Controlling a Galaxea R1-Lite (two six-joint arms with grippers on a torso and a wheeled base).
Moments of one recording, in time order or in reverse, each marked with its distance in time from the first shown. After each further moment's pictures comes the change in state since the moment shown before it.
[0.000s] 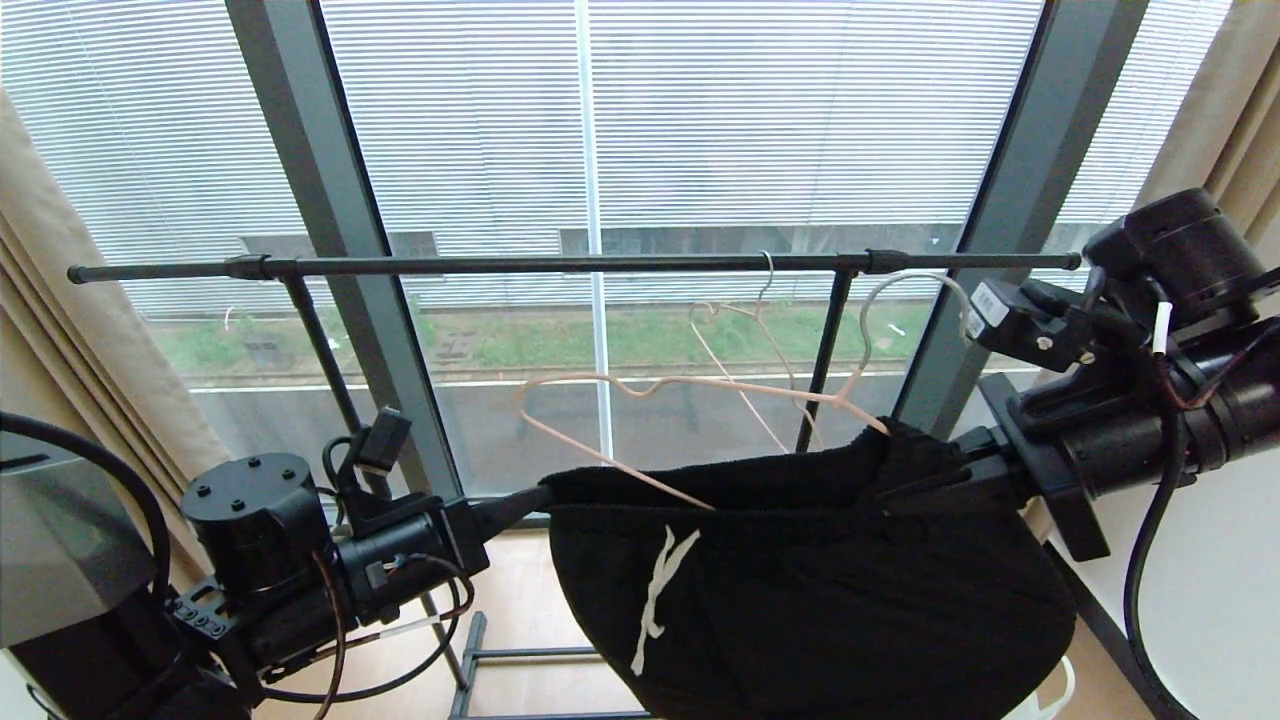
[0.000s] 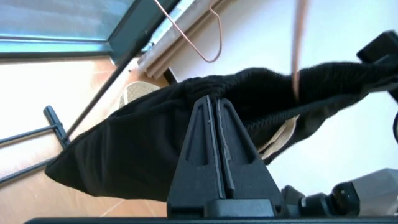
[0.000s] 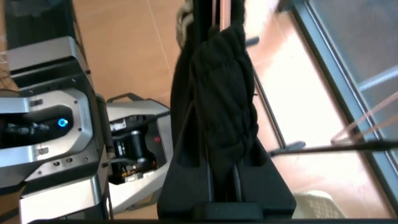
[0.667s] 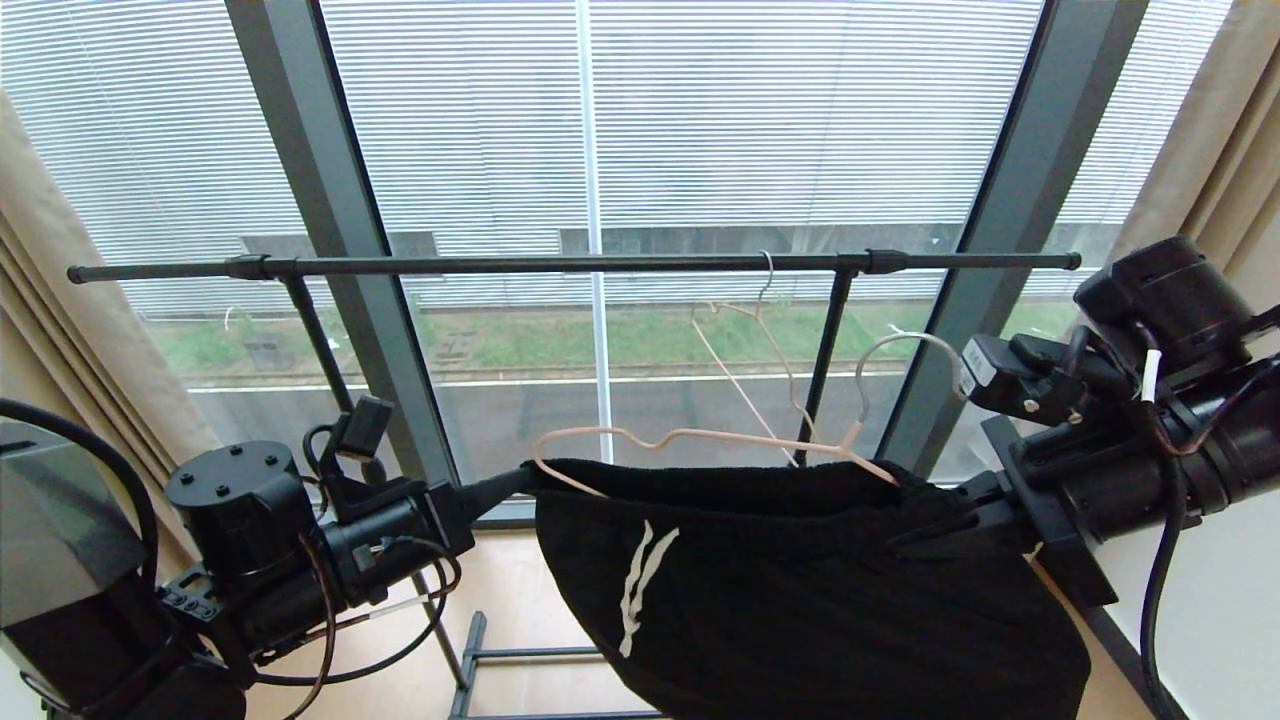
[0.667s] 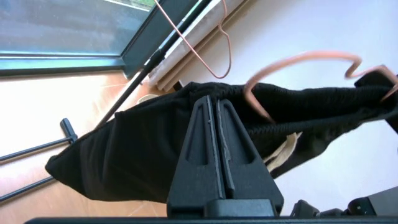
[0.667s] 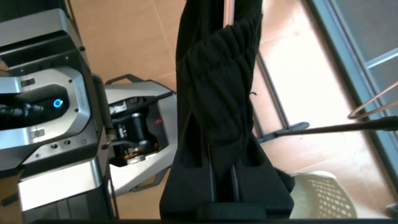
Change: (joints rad) left arm 0.052 0.000 -0.023 0.001 0.000 0.021; right arm -0.001 -0.013 0.093 0.000 -0.052 -0.037
